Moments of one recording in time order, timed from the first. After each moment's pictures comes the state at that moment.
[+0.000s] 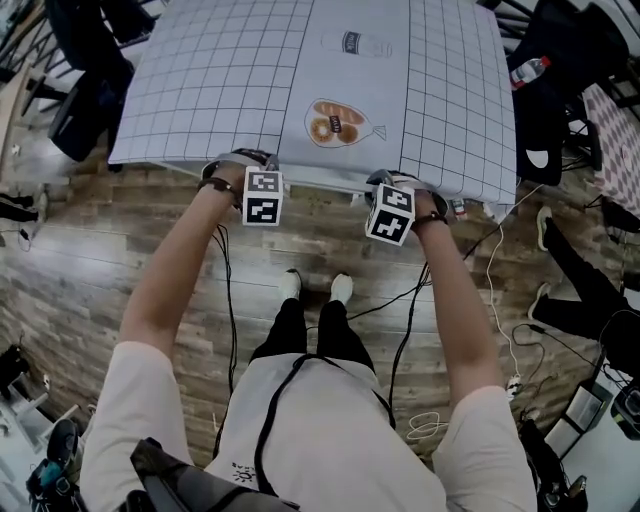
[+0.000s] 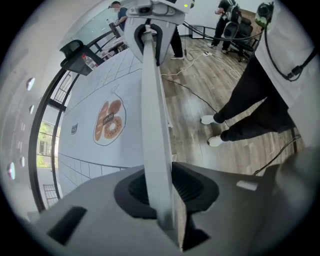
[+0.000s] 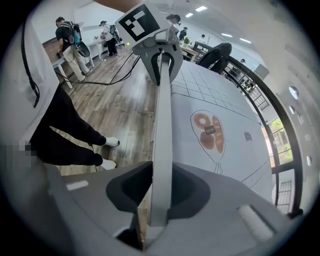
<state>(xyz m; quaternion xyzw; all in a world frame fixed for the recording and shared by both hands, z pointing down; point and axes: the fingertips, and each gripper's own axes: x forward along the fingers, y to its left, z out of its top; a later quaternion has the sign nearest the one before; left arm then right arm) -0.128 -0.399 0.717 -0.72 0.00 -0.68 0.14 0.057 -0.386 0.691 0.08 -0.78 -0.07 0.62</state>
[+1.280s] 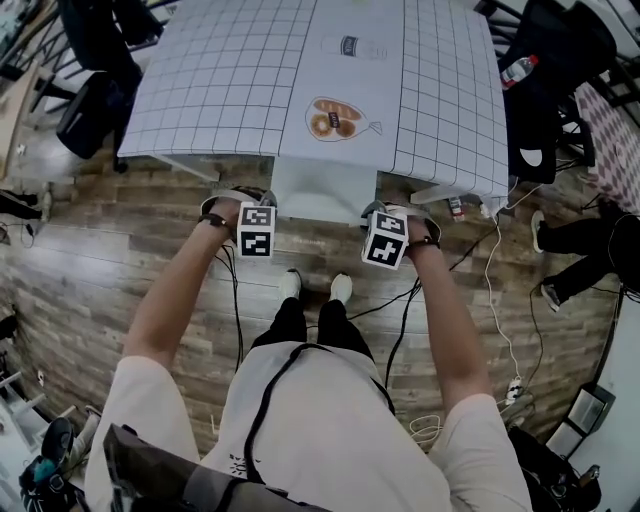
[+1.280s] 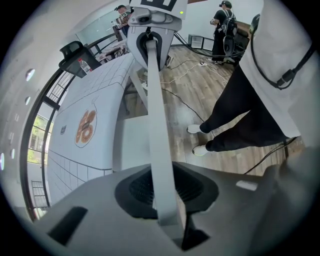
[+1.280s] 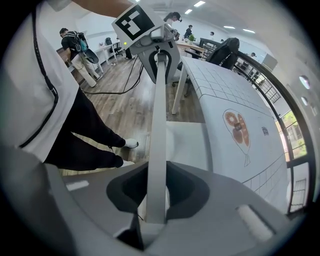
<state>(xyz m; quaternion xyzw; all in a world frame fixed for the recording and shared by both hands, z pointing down) -0.124 -0.279 0.709 -0.75 -0.02 -0.66 0.09 0.061 -0.275 0.687 0.03 -0.78 -0.02 0.62</state>
